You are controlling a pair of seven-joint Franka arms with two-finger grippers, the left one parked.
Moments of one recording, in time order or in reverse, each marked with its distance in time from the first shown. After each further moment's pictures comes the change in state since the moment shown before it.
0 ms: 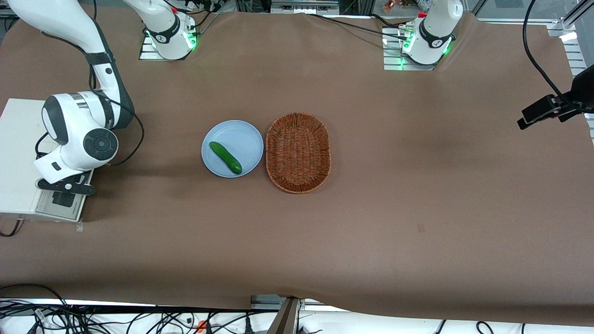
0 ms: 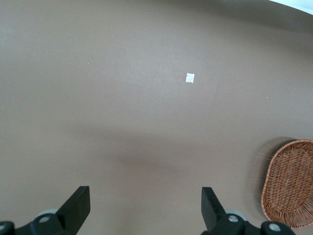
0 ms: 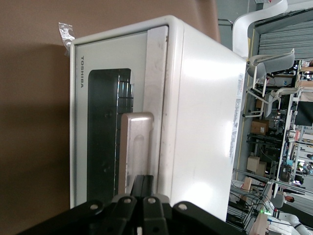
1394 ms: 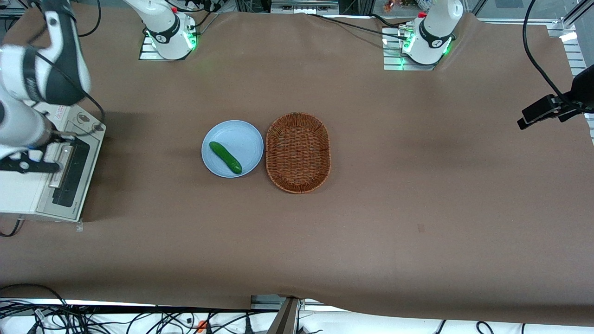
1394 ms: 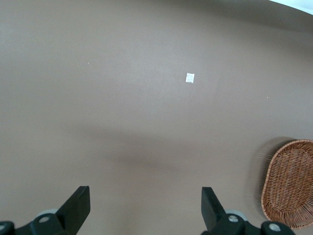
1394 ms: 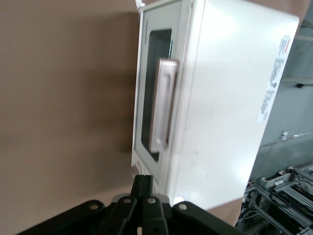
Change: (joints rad) arm -0.036 -0.103 0.051 0.205 0.470 -0.269 -0.368
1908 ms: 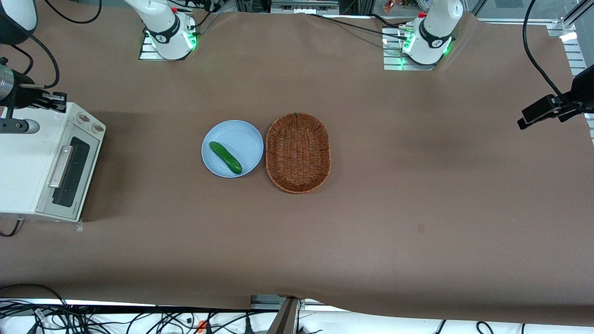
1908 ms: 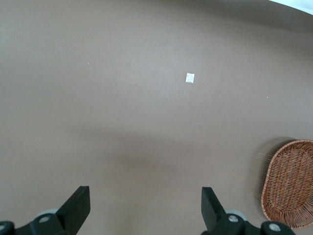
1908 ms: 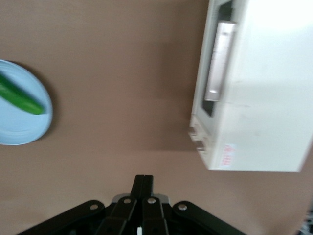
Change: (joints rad) arm -0.062 -0.216 -0.003 0.038 0.324 -0.221 -0.231
